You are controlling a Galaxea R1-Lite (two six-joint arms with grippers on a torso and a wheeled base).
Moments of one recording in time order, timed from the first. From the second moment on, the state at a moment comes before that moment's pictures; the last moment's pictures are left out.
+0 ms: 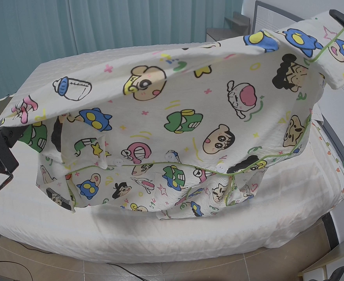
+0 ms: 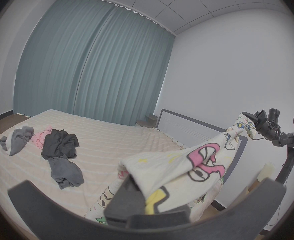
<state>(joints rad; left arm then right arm) -0.61 0.97 -0.60 -0.51 0.24 -0.17 0.56 1.12 -1.06 -0.42 0.16 0.67</state>
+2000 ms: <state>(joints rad) -0.61 0.92 -0.50 -0.47 0.20 -0.18 0.50 1.03 -1.05 -0.41 0.19 0.65</state>
